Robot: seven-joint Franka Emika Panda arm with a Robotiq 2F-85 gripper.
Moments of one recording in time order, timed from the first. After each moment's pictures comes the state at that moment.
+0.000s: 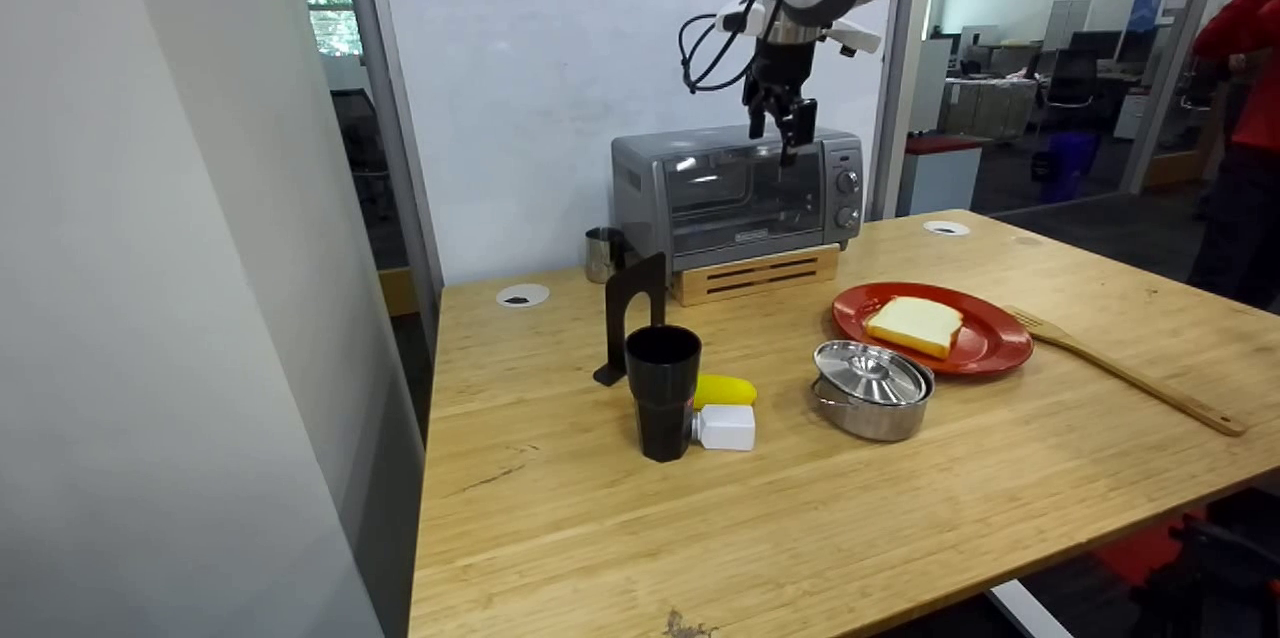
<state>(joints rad) -0.09 0.43 -0.06 -1.49 -0.22 2.19 -1.19</state>
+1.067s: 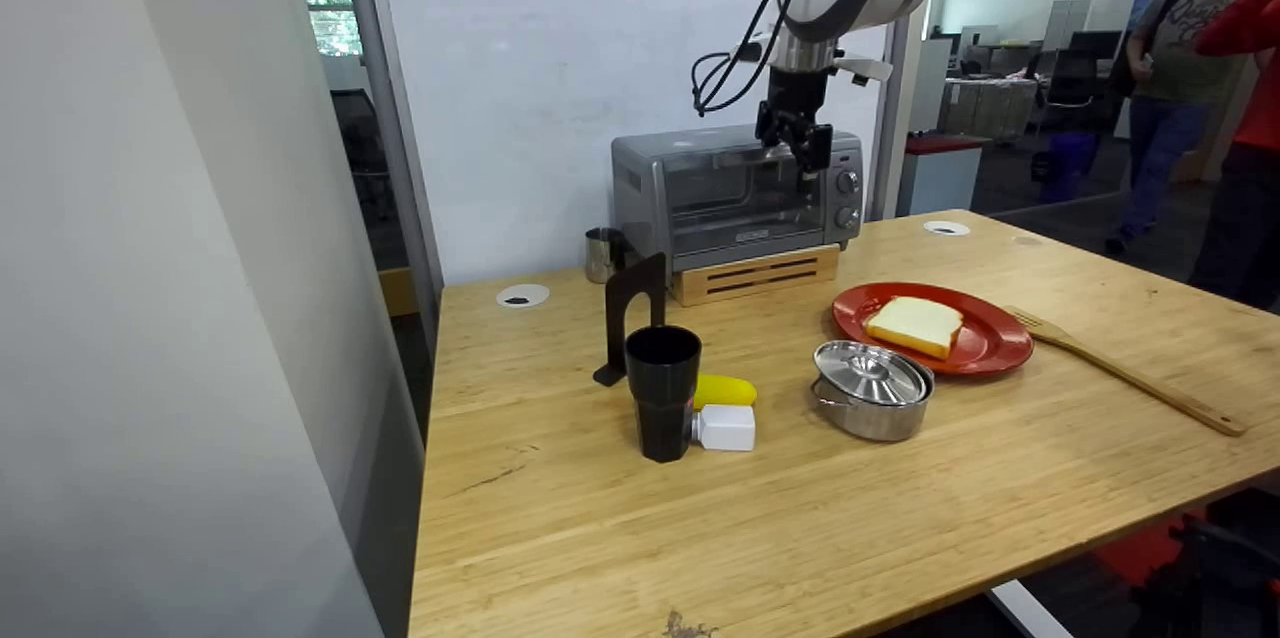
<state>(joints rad) -0.15 0.46 -0.04 -1.52 -0.11 2.13 -1.28</state>
